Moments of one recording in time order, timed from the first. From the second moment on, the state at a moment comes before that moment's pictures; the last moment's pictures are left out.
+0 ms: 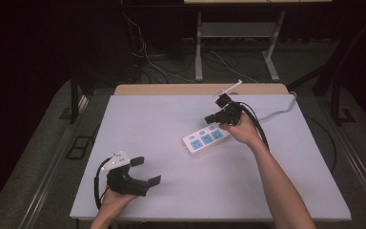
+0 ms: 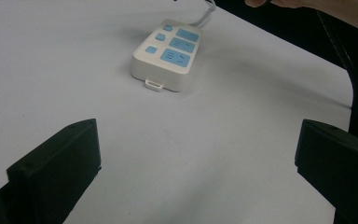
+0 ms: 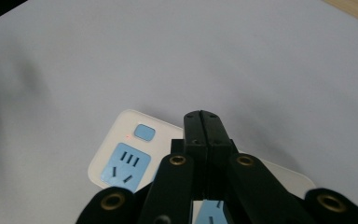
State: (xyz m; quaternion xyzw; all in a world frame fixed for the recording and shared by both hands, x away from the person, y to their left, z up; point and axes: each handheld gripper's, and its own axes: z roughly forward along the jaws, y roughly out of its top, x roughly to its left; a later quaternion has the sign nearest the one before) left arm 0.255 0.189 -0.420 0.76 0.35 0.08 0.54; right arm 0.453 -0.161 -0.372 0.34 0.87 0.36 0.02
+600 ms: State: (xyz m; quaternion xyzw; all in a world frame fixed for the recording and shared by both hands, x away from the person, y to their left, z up) left arm 0.255 0.190 -0.419 0.76 0.35 0.08 0.54; right arm 0.469 -0.170 -0.396 0.35 0.87 0.34 0.00
